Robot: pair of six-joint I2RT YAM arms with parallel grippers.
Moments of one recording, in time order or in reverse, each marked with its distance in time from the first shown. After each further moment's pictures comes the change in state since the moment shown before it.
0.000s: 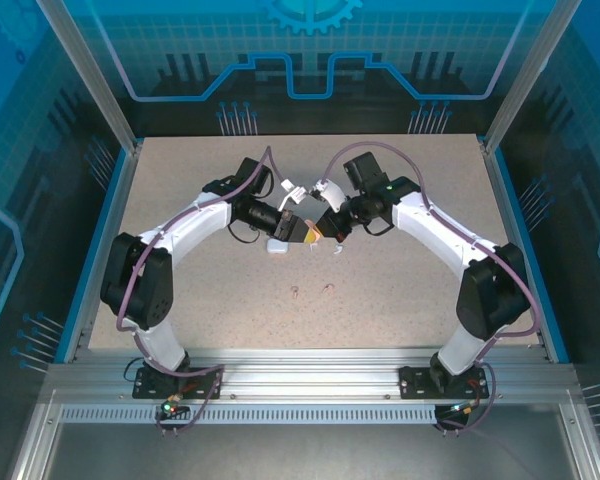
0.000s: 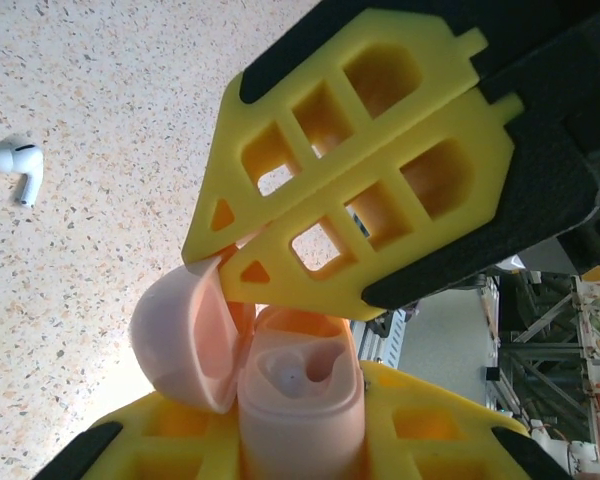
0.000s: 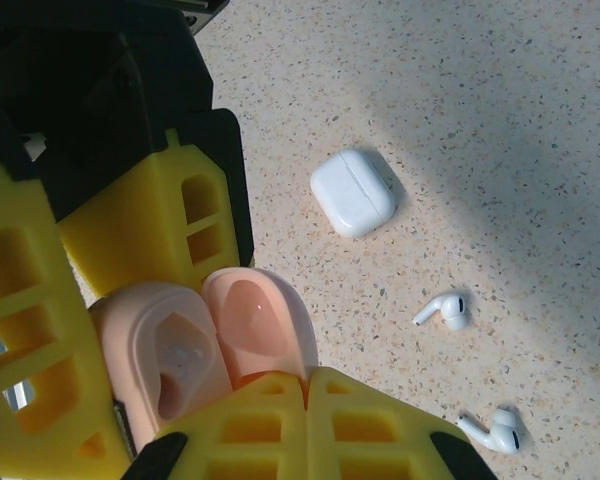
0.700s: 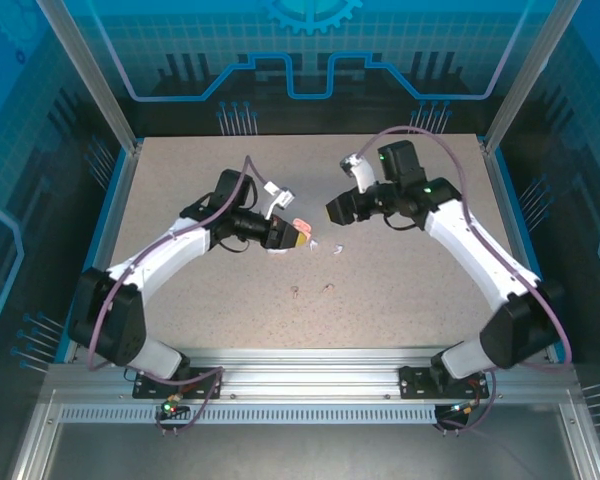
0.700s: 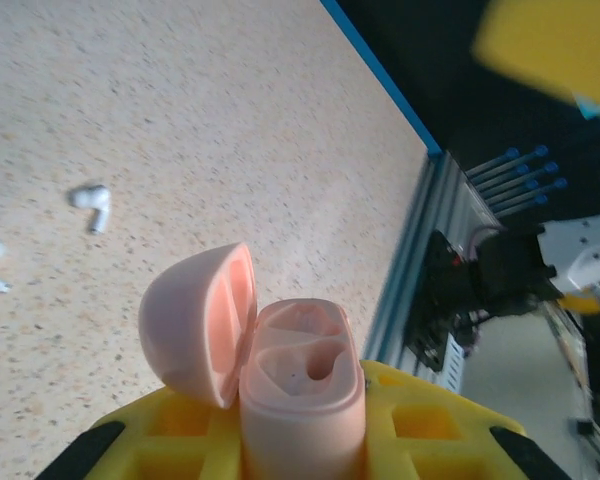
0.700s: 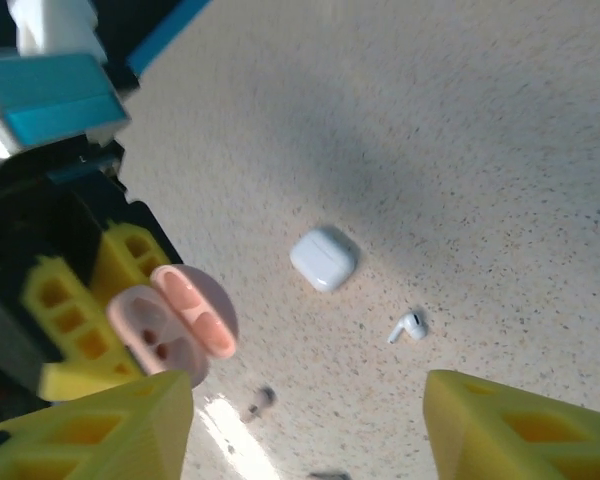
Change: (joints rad) left arm 0.008 -0.279 -0.277 0.292 -0.165 -0.100; right arm -0.090 -0.233 -0.048 0.064 0.014 0.301
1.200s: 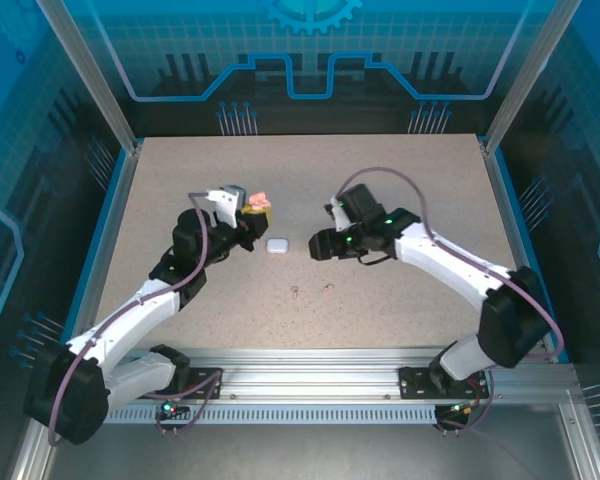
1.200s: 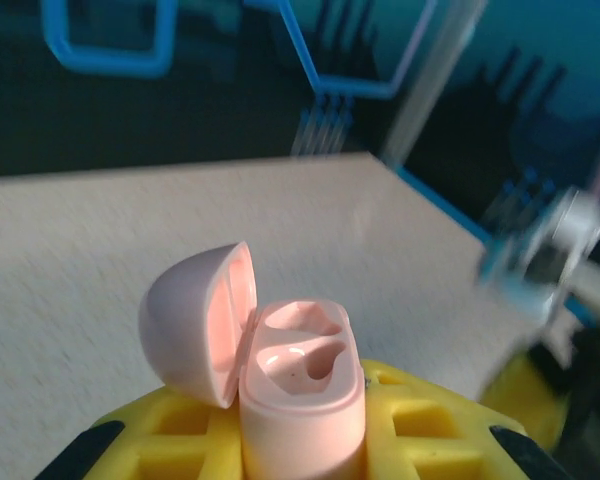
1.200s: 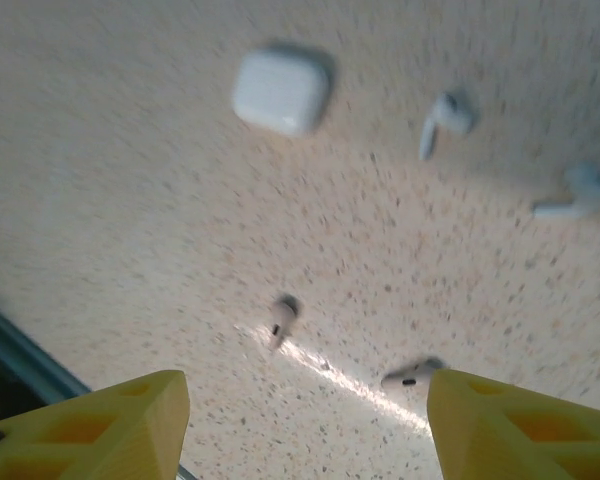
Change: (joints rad) left arm 0.004 -0.429 -0.454 0.701 -0.650 -0.136; right arm 0.253 0.093 -0.201 0.021 0.286 0.469
